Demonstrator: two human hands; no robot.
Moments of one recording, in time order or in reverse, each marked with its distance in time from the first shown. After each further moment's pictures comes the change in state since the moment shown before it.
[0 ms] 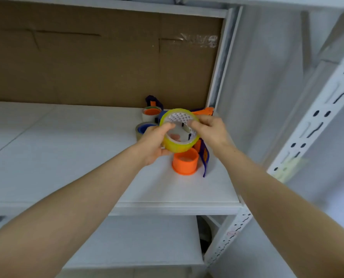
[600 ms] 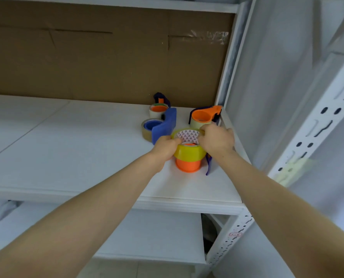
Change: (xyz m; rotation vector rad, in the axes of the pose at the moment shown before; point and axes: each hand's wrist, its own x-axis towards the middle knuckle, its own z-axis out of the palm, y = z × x) left_hand 0.005 -0.033 0.021 0.273 0.159 -0.028; right_hand 0.002 0.027 0.001 -0.962 -0.028 -0.114
